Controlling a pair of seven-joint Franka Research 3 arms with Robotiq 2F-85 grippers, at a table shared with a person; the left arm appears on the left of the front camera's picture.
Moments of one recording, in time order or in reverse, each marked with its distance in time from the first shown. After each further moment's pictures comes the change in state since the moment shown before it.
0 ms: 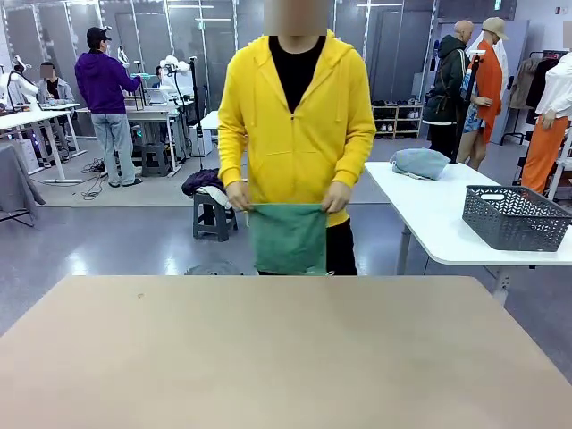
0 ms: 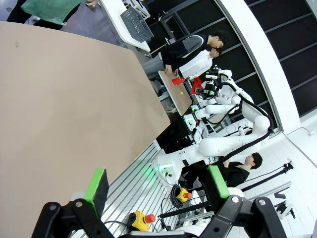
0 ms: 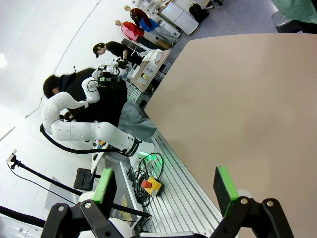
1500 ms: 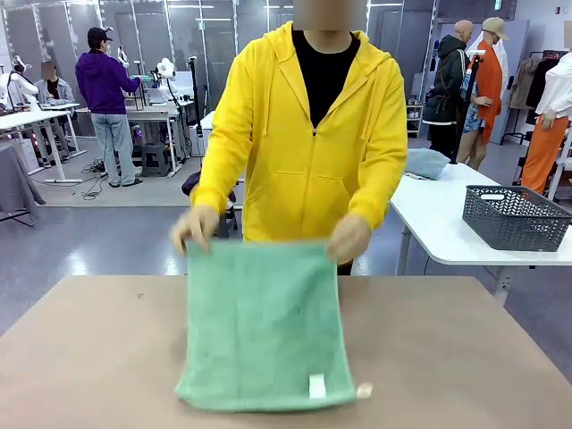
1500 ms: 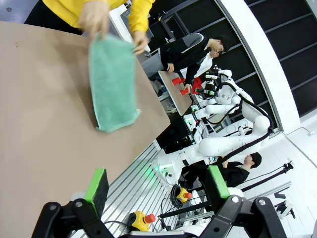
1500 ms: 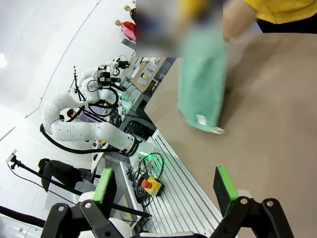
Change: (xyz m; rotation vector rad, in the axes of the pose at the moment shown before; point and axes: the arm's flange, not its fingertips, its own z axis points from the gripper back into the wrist) left arm 0.000 0.000 0.000 0.000 0.000 0.000; right arm 0.000 0.000 0.000 0.000 0.000 0.000
